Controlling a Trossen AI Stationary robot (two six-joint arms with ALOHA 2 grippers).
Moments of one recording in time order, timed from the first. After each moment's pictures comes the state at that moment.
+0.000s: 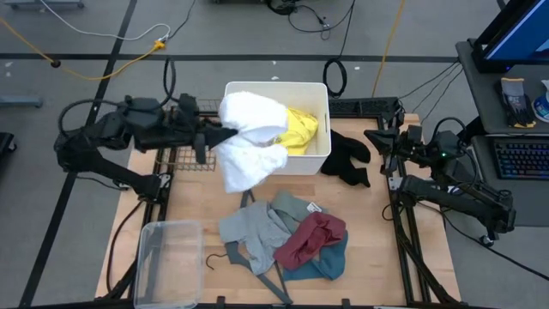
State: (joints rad) left arm -0.04 1.18 1.63 -0.59 -0.26 -0.57; right arm -0.51 0.33 0.53 0.08 -0.23 0.08
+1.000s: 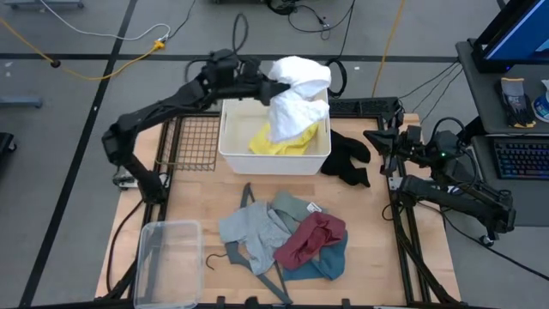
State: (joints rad) left arm 0.54 1.63 1.63 -0.13 0.35 -0.55; right arm -0.51 0.33 0.53 0.06 -0.24 0.08
